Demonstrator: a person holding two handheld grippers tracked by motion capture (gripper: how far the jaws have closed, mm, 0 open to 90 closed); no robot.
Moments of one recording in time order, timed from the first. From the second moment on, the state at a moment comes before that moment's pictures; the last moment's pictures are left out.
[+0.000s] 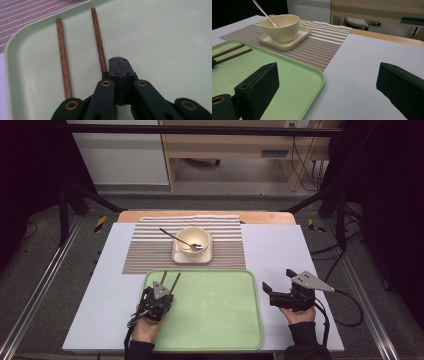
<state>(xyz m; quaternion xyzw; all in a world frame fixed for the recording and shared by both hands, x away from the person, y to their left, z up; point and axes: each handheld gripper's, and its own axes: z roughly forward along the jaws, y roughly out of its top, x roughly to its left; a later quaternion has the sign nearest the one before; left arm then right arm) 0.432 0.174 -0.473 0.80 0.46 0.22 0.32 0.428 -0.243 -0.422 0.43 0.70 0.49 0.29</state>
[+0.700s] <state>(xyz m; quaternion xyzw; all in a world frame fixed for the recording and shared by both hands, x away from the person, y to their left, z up) 0.432 0.196 -0.474 0.77 0.50 0.24 0.31 0.428 -0.242 -0.422 0.43 0.70 0.49 0.29</state>
